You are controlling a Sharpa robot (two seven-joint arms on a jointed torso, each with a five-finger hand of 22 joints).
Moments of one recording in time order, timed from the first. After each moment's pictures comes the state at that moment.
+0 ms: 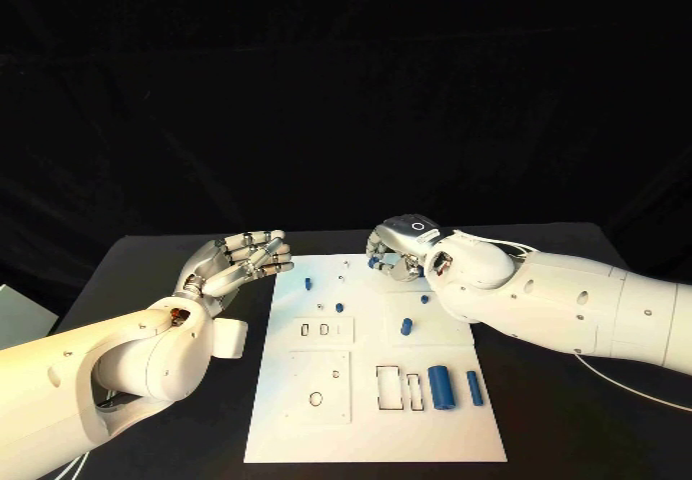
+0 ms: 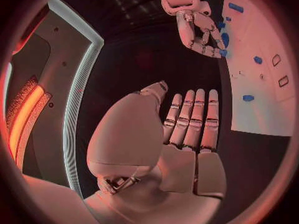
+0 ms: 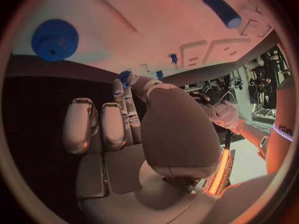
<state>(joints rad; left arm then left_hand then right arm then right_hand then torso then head) 1.15 -0.97 -0.01 1.74 0.01 -0.46 0.50 1.48 -0.11 0.32 0.26 0.19 0.74 0.19 0.30 0.16 0.92 0.21 0.19 0.07 0.82 0.18 0.30 0.20 0.16 0.75 0.29 0.23 0.11 1.34 -0.62 -0.17 1.33 -1.70 -0.42 -0.18 1.42 -0.21 0.56 0.15 0.15 1.08 0.13 0.20 0.24 1.25 0.07 0.06 0.07 1.47 0.00 1.31 1.05 0.09 1.42 0.08 1.30 1.21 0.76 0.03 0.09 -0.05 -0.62</state>
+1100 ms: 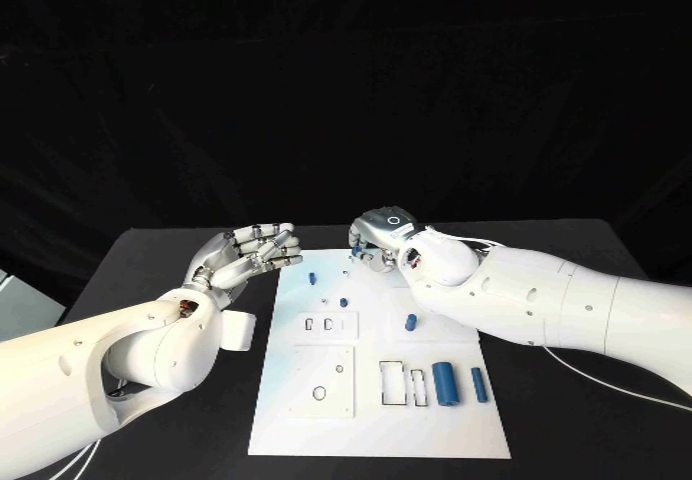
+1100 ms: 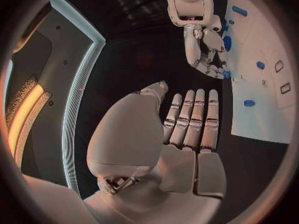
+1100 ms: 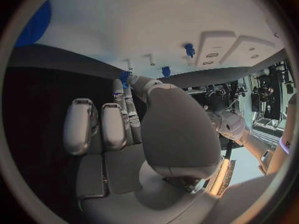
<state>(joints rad) 1.16 -0.96 -0.01 1.74 0.01 -0.45 0.50 1.48 -0.11 0.32 0.26 0.19 0.74 0.19 0.30 0.16 0.92 0.21 0.19 0.07 0.82 0.18 0.30 0.20 0.16 0.75 0.29 0.23 0.11 1.33 -0.47 -0.17 1.18 -1.77 -0.45 -0.22 1.42 -0.21 0.57 0.15 0.15 1.07 0.13 0.21 0.24 1.25 0.07 0.06 0.07 1.47 0.00 1.32 1.06 0.09 1.42 0.08 1.31 1.22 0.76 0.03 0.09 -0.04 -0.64</state>
